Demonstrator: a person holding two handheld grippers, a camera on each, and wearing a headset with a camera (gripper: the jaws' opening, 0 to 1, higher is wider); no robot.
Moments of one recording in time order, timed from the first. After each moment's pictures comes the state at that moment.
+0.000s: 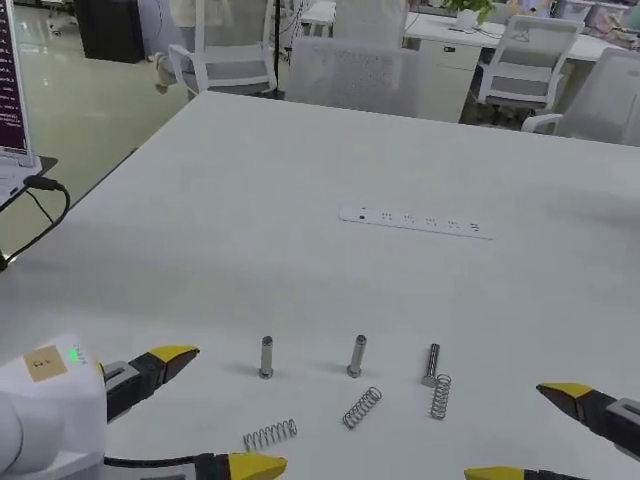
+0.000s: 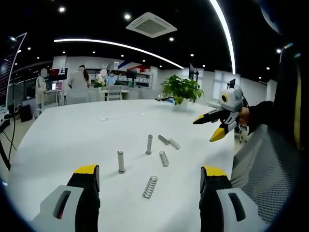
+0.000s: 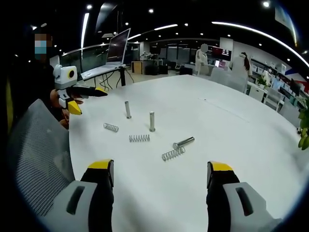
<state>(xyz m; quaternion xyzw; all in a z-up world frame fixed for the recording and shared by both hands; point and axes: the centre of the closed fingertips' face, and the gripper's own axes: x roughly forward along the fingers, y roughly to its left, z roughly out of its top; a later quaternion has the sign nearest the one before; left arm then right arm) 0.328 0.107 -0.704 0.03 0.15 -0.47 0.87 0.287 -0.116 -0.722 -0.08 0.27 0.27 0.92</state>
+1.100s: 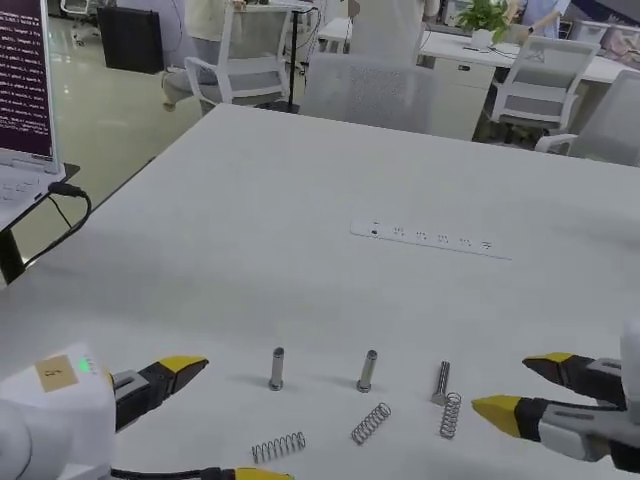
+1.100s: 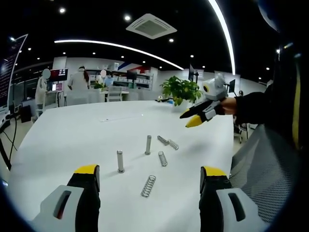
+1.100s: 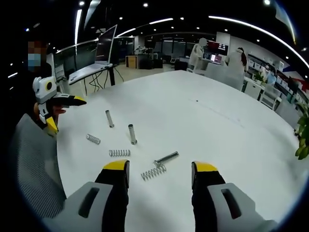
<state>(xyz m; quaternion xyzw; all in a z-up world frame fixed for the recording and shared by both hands) 0.322 0.110 -0.703 0.03 0.15 -0.47 0.87 0.352 -0.126 -0.707 -0.09 0.30 0.24 0.92</state>
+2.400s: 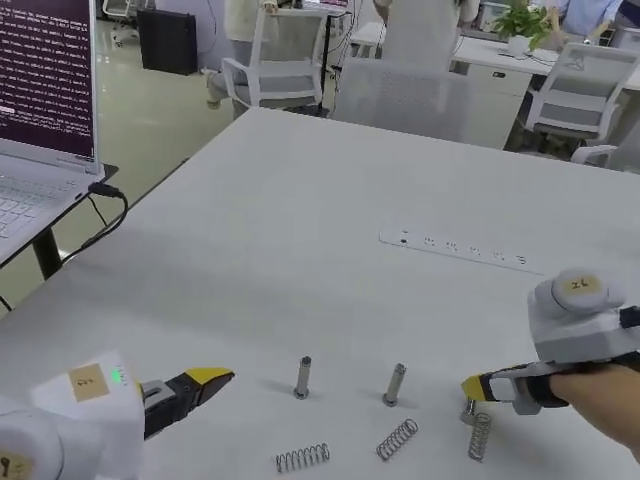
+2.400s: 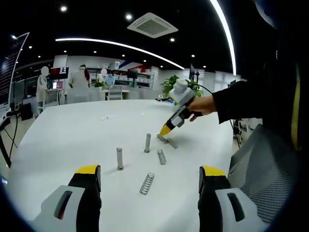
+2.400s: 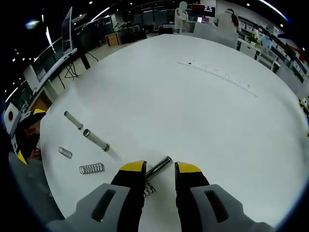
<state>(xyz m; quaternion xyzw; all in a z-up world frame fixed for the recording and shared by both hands) 0.318 0.113 -0.704 0.02 0.16 -0.47 0.87 0.416 -0.122 -0.779 -0.03 0.46 0.18 0.87</state>
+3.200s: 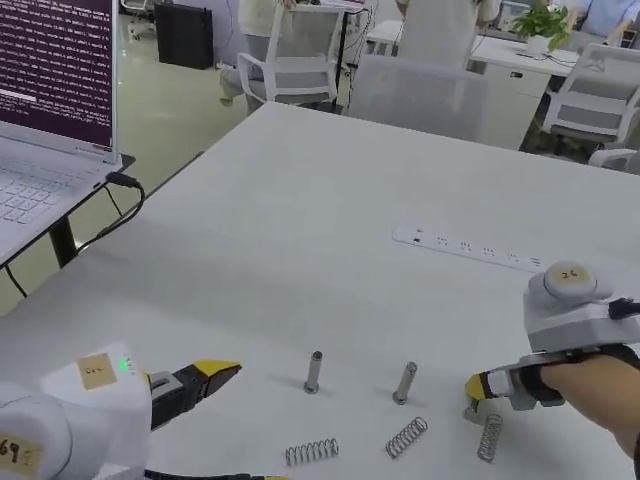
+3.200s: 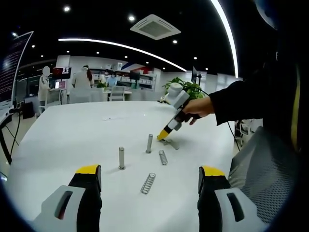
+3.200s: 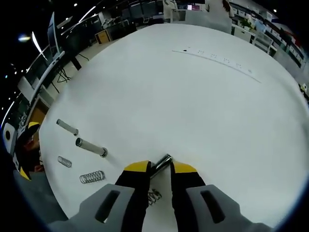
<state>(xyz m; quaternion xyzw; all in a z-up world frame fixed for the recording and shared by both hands) 0.318 0.117 -0.703 0.01 0.15 -0.46 0.87 0.419 -0.113 -0.792 -0.01 0.50 0.15 0.85</state>
